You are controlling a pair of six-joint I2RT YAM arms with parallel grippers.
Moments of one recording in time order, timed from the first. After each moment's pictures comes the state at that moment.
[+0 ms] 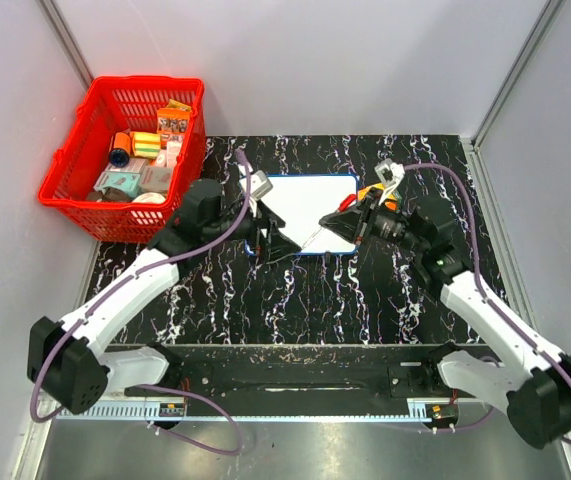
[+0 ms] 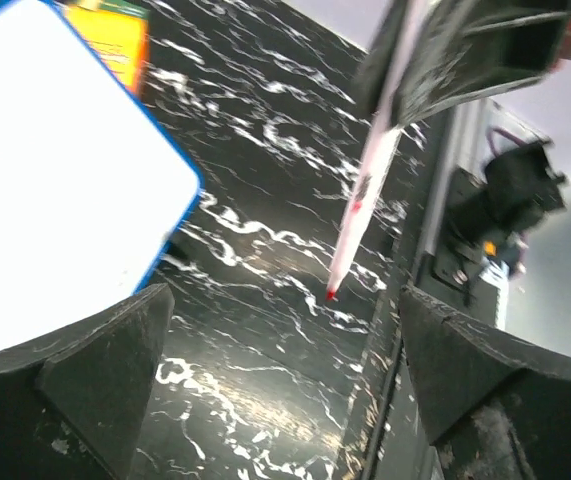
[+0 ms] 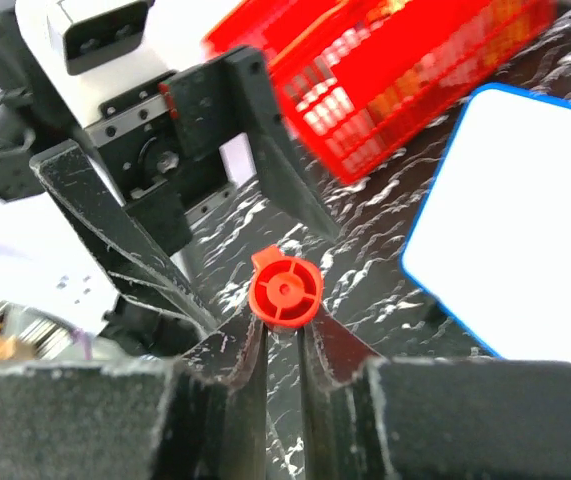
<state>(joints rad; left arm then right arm) -0.55 1.22 1.00 -0.12 0.75 -0.13 0.44 1.06 0.79 0.32 -0.70 0.59</state>
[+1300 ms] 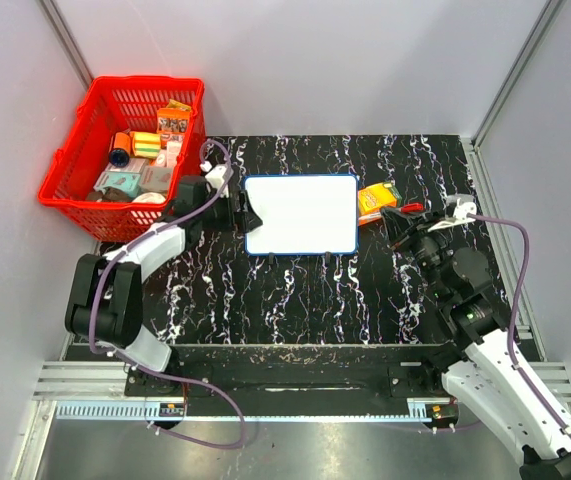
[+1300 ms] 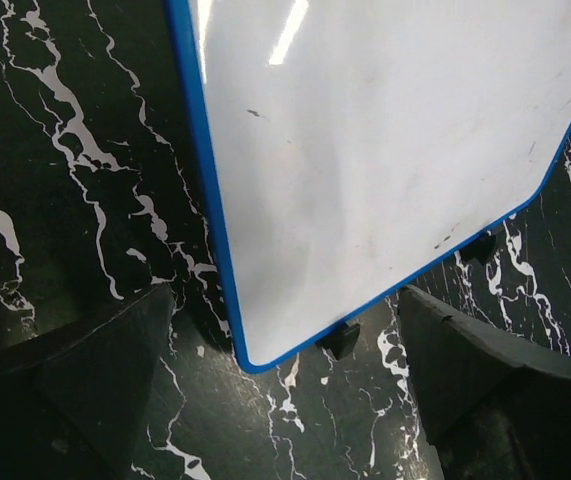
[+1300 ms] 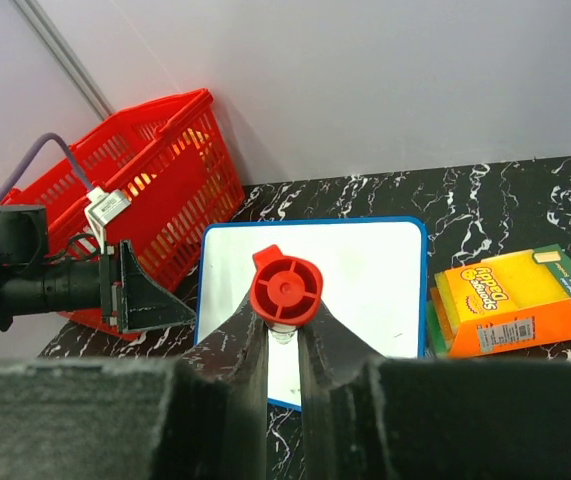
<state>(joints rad) -0.23 1.54 0.93 -0.01 0.42 -0.26 0.44 0.60 0.57 0.22 0.07 0.40</state>
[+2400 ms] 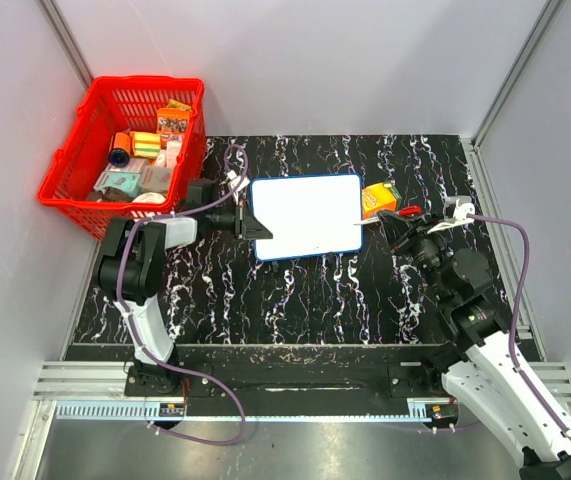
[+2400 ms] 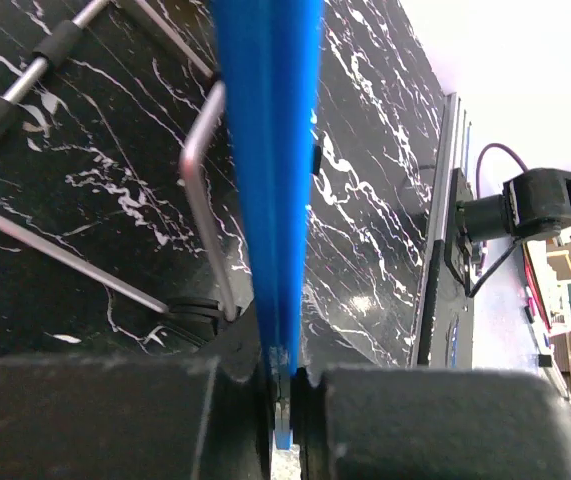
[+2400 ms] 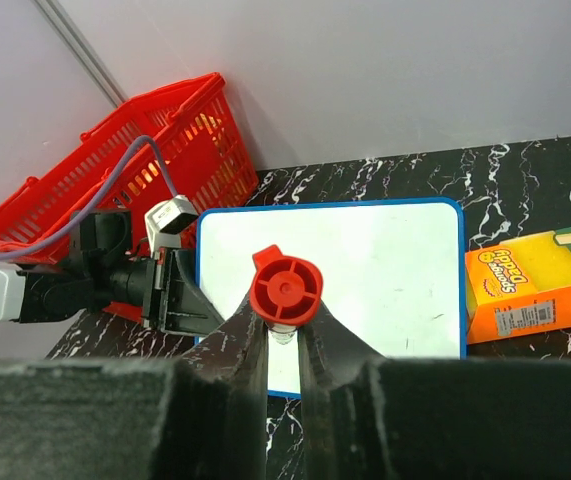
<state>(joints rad) -0.18 1.89 1.01 0.20 1.11 -0.24 0.44 0.58 0.57 0.18 0.03 0.43</state>
